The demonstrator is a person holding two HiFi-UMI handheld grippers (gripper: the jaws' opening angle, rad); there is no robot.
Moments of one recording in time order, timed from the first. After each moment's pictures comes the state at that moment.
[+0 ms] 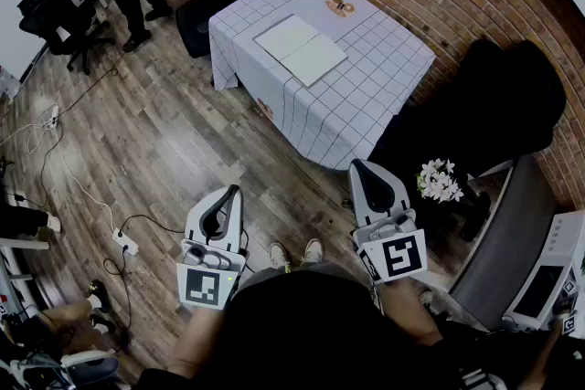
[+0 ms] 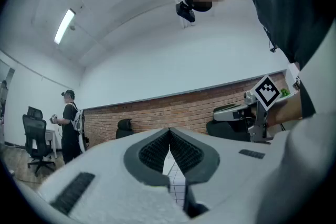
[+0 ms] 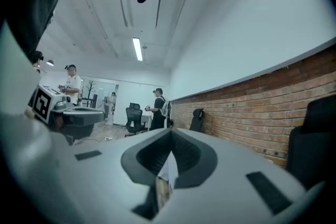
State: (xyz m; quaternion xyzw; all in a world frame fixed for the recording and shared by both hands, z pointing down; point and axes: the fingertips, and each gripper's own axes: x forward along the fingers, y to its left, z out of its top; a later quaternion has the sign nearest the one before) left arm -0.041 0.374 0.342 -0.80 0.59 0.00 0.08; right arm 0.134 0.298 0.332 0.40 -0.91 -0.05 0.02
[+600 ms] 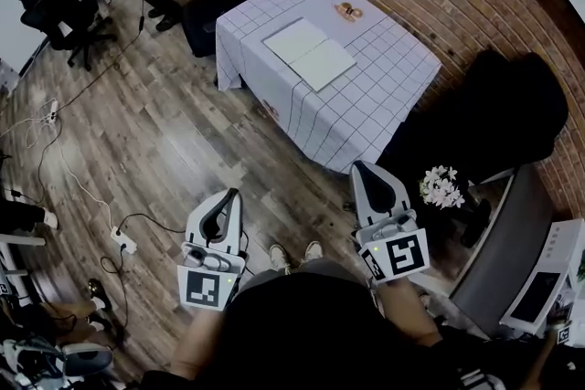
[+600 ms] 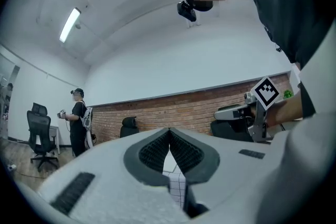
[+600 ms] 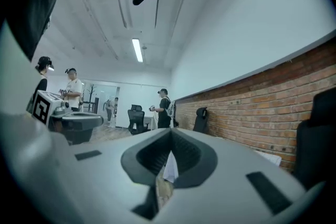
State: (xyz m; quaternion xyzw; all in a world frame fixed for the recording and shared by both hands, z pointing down) left arm -0.075 0.377 0.351 -0.79 0.61 0.01 0.07; right arm 0.104 0.292 0.335 0.39 -0.92 -0.03 0.02
